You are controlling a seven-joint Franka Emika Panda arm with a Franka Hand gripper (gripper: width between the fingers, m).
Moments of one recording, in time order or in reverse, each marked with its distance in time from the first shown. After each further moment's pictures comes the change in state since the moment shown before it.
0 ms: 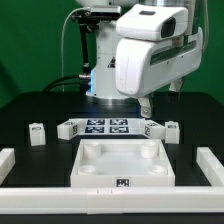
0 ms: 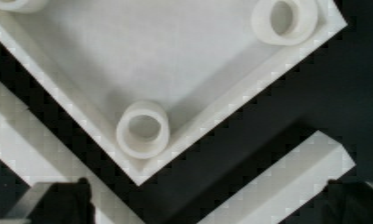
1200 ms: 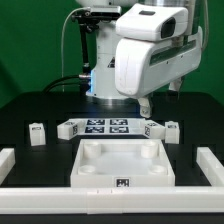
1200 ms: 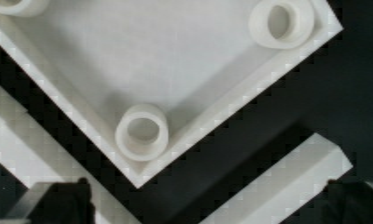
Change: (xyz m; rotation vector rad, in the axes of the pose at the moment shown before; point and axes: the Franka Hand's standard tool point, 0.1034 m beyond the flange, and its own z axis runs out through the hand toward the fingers) arm -0.001 0.000 -0.003 0.008 -0.010 0.003
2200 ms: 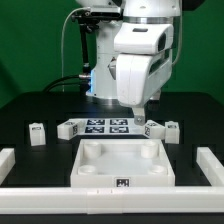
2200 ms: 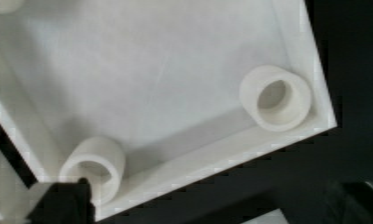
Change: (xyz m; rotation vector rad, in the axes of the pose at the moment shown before) arm -0.033 -0.017 0.032 -0.051 0.047 -0.276
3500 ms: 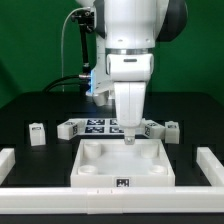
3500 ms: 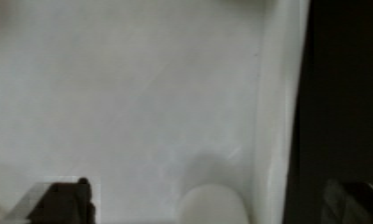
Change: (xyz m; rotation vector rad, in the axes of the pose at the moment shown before) arm -0.047 -0.037 0.063 -0.047 0.020 -0.316
